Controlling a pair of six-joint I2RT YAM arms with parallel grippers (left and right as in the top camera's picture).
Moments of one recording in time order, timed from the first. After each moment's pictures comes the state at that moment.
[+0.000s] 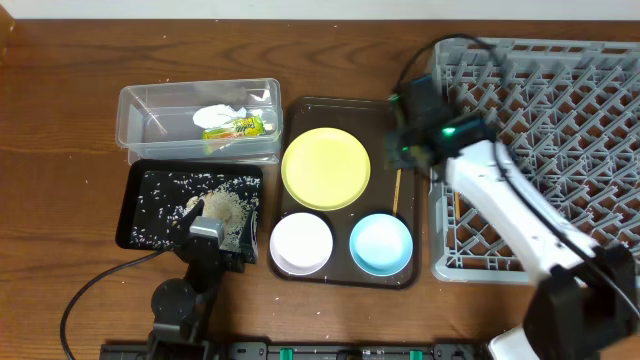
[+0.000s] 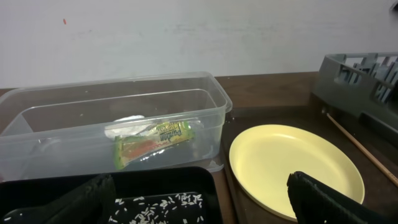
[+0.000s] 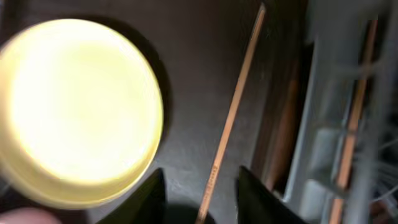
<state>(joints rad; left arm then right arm) -0.13 0.01 0.03 -0.13 0.08 -0.04 0.47 1.73 1.33 -0.77 0.10 0.37</state>
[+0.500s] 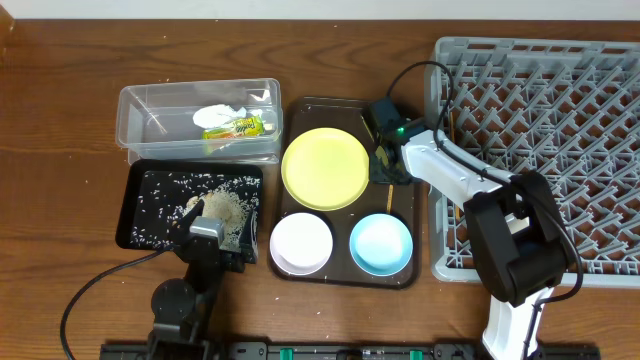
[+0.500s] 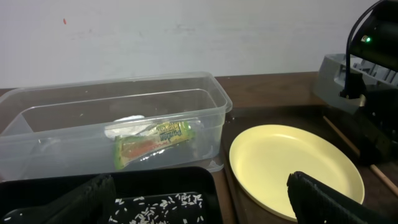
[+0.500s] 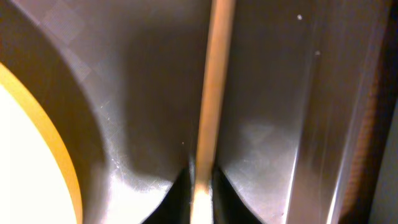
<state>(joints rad) -0.13 0.01 0.03 -0.13 0.08 -0.04 0.48 2.03 1.34 -0.71 0.14 0.54</state>
